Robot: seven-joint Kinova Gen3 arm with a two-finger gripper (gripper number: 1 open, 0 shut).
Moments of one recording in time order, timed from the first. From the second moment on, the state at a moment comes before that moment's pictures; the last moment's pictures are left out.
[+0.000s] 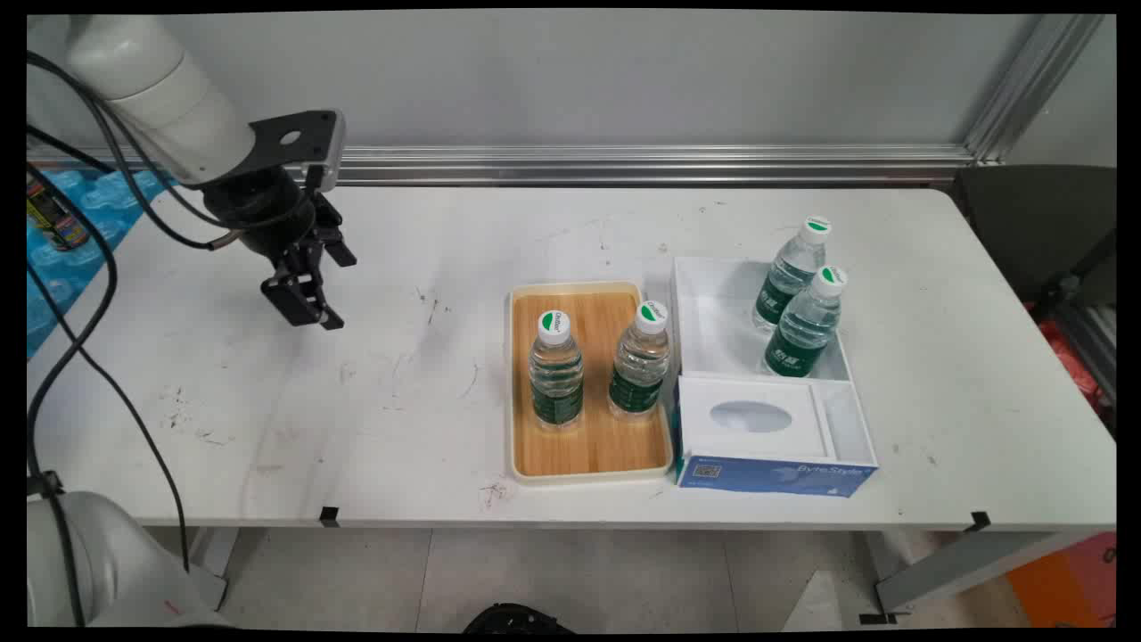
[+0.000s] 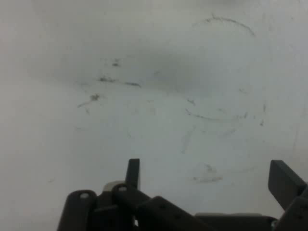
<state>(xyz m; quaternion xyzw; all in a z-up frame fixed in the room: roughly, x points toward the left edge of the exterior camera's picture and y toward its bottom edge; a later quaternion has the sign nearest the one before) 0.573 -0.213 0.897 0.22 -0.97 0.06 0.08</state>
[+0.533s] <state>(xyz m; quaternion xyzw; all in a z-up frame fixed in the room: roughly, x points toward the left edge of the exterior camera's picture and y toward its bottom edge) 0.528 -0.249 0.910 0.21 -0.96 0.10 0.13</state>
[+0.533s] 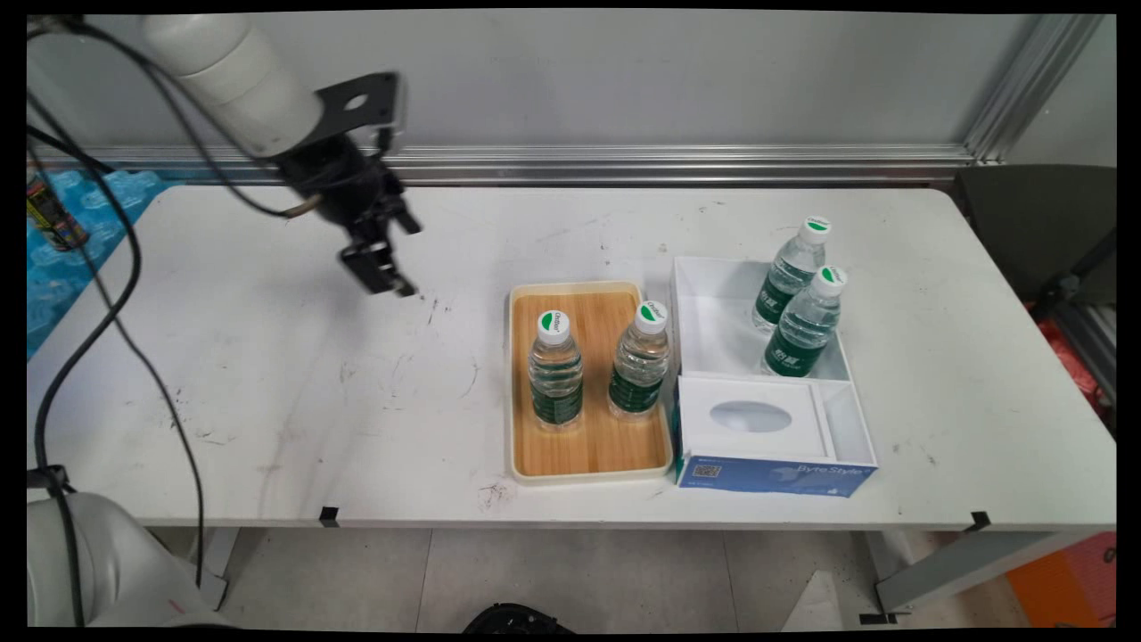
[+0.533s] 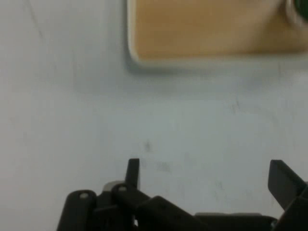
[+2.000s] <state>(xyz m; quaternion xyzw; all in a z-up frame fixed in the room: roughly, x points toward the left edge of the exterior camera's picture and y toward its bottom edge) 0.262 -0.334 0.905 0.17 -0.90 0.14 0.37</state>
